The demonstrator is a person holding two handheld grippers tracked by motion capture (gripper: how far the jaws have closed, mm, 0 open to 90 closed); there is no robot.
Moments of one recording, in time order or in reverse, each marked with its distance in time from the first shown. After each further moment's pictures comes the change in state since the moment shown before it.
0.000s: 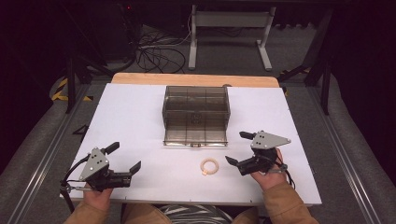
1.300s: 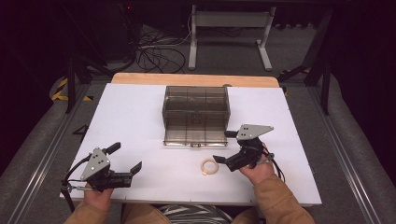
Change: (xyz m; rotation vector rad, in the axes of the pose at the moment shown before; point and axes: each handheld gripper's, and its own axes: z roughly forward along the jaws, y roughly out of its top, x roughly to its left) left arm -0.001 0.000 0.001 0.010 -0.009 0.006; right arm 0.002 0.023 0.032 0.062 0.170 0.054
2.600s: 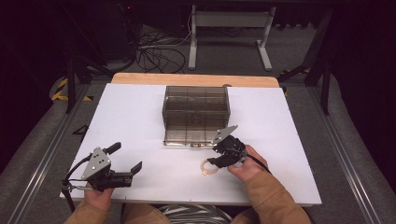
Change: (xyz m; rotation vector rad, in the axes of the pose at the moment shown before) left arm 0.000 0.000 0.002 0.010 0.004 -0.005; right arm 0.002 -0.002 0.057 0.457 -0.038 -0.051
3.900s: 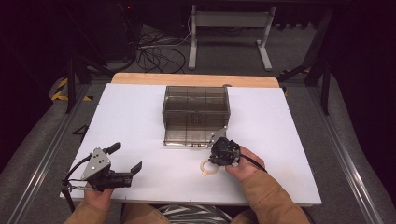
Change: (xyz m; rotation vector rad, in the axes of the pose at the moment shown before) left arm 0.000 0.000 0.000 0.001 -0.001 0.002; right arm 0.002 0.004 0.018 0.135 0.010 -0.007
